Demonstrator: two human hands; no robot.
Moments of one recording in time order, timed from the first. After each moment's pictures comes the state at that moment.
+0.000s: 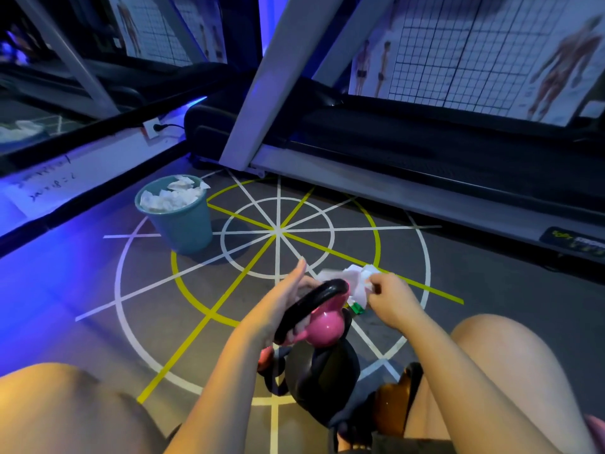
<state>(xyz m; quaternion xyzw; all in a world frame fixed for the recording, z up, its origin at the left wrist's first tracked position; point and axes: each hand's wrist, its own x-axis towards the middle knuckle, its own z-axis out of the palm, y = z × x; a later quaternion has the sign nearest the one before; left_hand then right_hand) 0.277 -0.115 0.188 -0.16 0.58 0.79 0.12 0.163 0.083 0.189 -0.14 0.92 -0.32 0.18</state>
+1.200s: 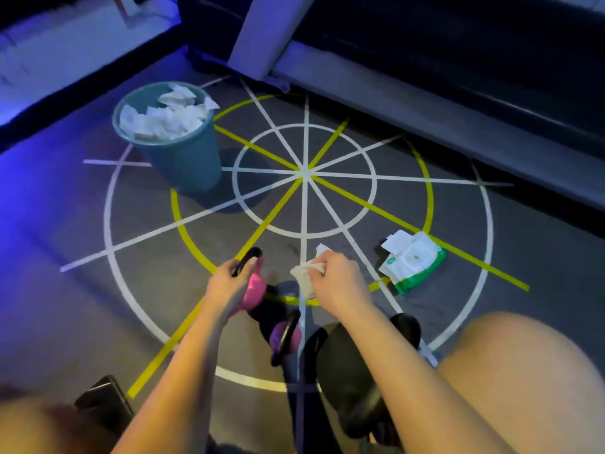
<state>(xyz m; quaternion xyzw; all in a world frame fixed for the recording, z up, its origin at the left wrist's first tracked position) 0.241 -0.312 -0.019 -0.46 0.72 0.52 -0.04 0.143 -0.131 0.107 -0.14 0.91 -0.26 0.28</state>
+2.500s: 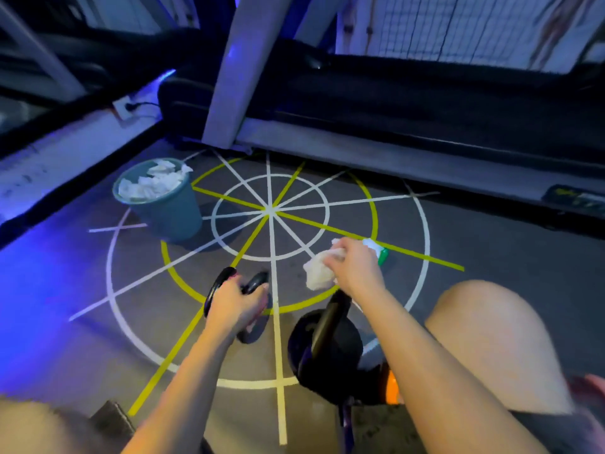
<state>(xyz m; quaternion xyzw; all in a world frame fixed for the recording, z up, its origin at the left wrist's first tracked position) 0.280 -0.174 0.118 -0.36 0.83 0.41 -0.03 0.160 0.019 0.175 -0.08 0.90 -0.41 0.14</state>
